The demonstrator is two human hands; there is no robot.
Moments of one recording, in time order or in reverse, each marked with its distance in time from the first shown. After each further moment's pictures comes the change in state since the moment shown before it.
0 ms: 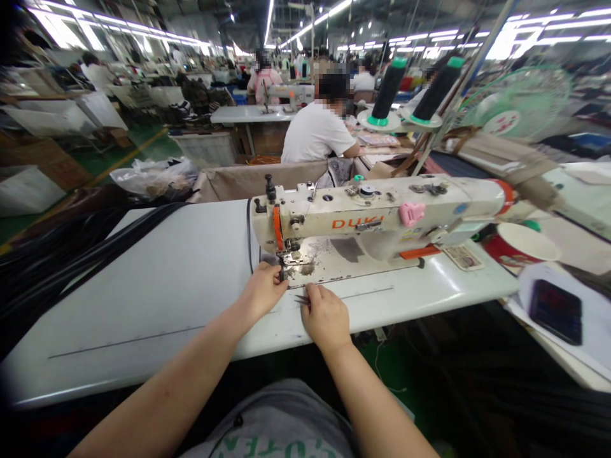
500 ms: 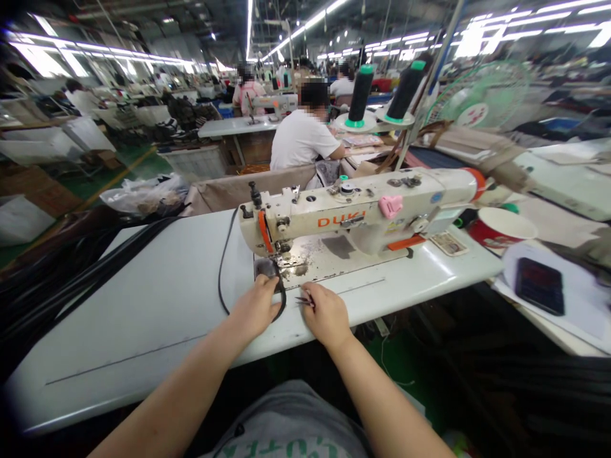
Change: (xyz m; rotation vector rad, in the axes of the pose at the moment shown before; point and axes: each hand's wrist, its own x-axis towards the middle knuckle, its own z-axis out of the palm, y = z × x) left_hand -0.031 0.014 -0.024 0.243 -0.203 0.113; right_hand -0.002 0.011 -0.007 0.373 0.020 0.067
